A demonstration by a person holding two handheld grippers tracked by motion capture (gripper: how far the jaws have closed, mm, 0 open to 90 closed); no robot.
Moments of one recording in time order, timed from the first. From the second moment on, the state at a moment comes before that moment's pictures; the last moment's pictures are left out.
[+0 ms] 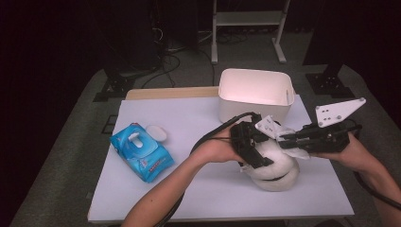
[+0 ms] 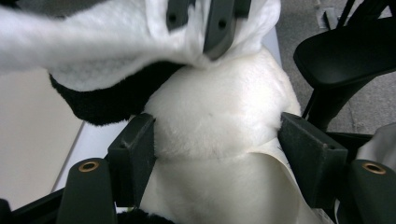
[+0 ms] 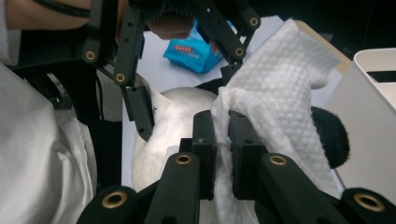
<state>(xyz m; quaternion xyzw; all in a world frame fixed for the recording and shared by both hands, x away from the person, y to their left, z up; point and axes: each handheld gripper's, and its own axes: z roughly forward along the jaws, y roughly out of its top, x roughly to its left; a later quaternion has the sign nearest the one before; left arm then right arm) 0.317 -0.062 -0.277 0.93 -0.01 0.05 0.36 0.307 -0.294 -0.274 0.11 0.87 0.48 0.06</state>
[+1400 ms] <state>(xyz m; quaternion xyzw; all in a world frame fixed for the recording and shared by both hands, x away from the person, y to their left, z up) 0.334 -0.030 -0.339 0.90 0.04 -0.02 0.43 0.298 -0.330 -0.292 0.16 0.87 0.45 0.07</state>
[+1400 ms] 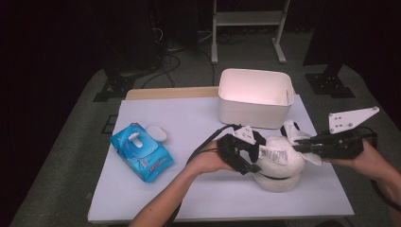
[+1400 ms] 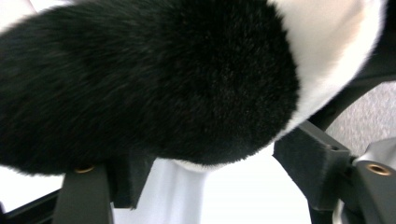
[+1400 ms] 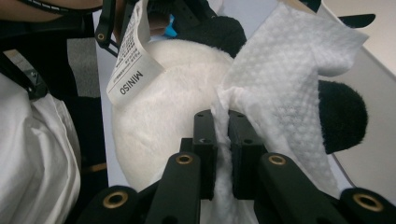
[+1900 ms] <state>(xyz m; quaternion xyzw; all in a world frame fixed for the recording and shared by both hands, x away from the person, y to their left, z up) 0.331 0.002 -0.305 0.91 0.05 0.03 0.40 0.308 -0.308 -0.295 0.15 0.86 0.49 0.04</state>
